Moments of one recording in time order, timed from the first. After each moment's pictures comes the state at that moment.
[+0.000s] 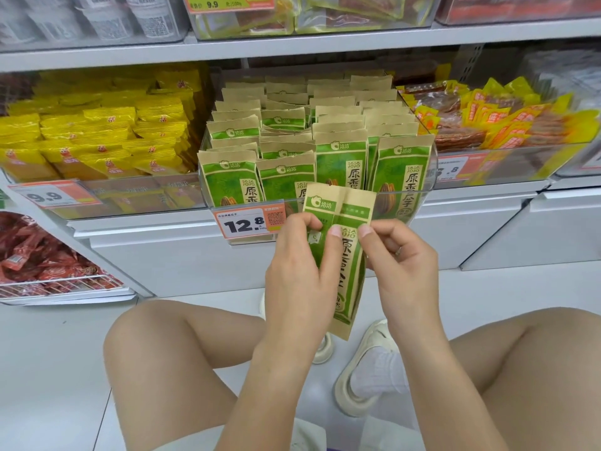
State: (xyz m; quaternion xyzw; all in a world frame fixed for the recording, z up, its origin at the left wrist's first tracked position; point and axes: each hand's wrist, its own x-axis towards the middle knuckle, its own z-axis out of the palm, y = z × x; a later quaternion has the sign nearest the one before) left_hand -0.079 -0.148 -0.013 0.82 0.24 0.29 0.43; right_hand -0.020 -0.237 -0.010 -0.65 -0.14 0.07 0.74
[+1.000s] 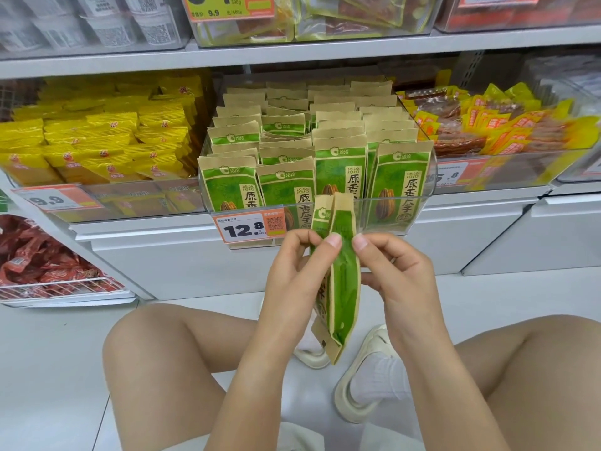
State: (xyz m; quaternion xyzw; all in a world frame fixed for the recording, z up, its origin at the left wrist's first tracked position) left_hand -0.083 -0.142 -0.004 0.59 0.20 0.19 0.76; right_hand -0.022 -0.242 0.001 -0.60 -0.12 0.17 0.77
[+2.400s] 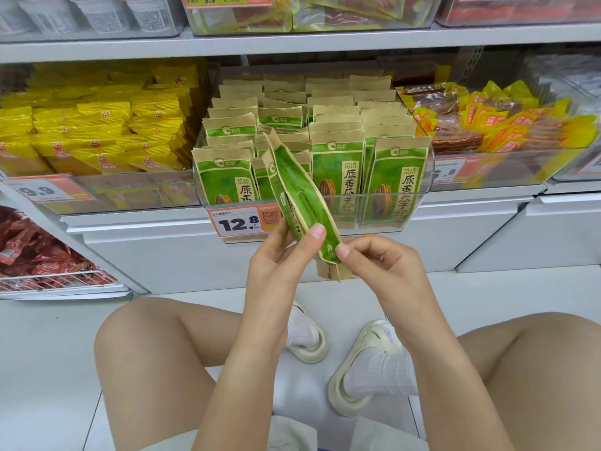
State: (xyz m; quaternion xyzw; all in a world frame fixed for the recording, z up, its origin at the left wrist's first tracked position) left_hand -0.084 -0.135 -0.014 0.56 0.22 0.22 0.77; right_hand -0.012 -0.249 -0.007 -0.62 -0.19 0.24 0.72
